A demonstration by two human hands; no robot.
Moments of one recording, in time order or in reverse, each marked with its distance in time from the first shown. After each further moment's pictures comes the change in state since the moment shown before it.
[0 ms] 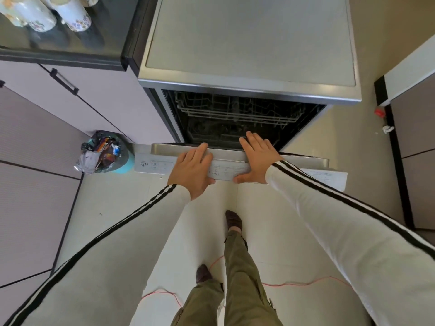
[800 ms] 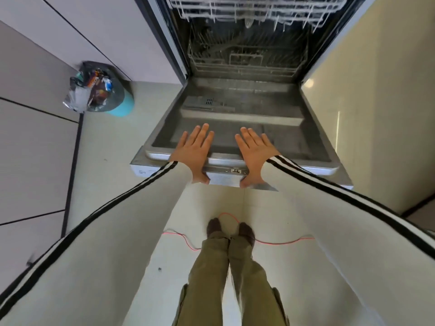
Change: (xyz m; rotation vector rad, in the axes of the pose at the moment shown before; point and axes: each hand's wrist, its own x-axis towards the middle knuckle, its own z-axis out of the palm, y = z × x) left_hand -0.100 0.029 0.160 0.043 -0.475 -0.016; right_hand -0.064 -0.050 0.217 -0.035 -0.232 -0.100
